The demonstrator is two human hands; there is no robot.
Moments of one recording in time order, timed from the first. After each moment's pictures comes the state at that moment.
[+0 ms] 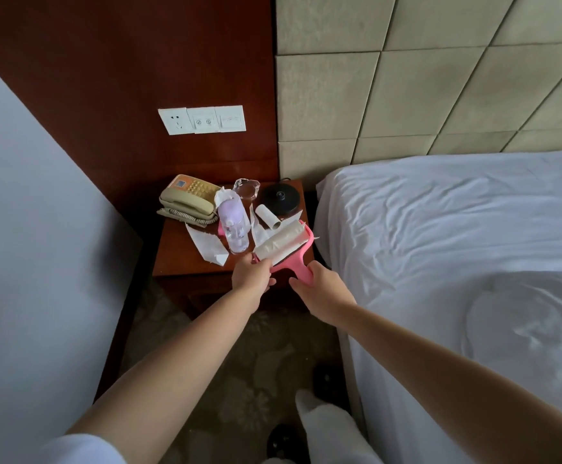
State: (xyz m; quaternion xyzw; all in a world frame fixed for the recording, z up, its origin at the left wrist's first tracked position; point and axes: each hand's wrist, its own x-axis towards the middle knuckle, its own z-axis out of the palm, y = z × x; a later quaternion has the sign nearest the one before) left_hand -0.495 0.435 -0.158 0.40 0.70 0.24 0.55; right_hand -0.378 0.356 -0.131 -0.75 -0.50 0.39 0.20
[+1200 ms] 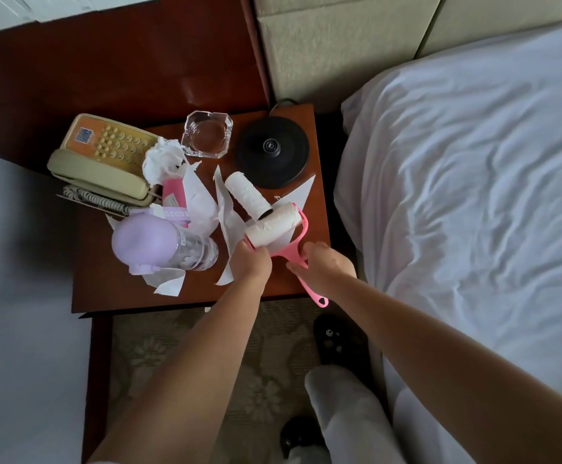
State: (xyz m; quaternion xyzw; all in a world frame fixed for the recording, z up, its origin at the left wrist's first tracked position) left_hand -0.390 0.680 -0.436 0.39 0.80 0.10 0.44; right_hand -0.267 0.634 -0.429 -0.74 -0.54 0.40 -0.02
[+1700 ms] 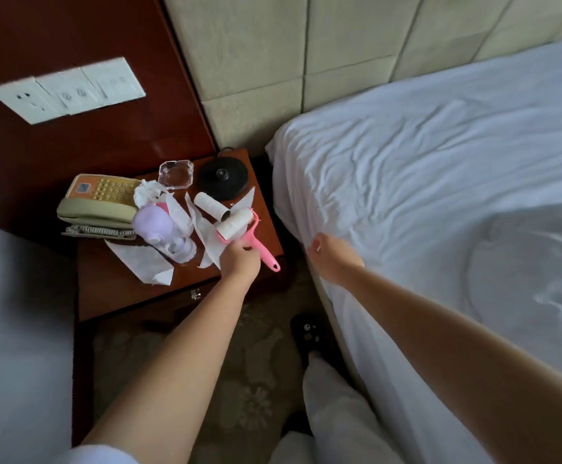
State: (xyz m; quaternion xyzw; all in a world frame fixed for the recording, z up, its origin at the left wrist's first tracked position) left_hand -0.392 0.553 -0.284 0.56 0.69 0.09 0.45; right_hand -0.247 0.467 -0.263 -0.84 -0.42 0.33 0.09
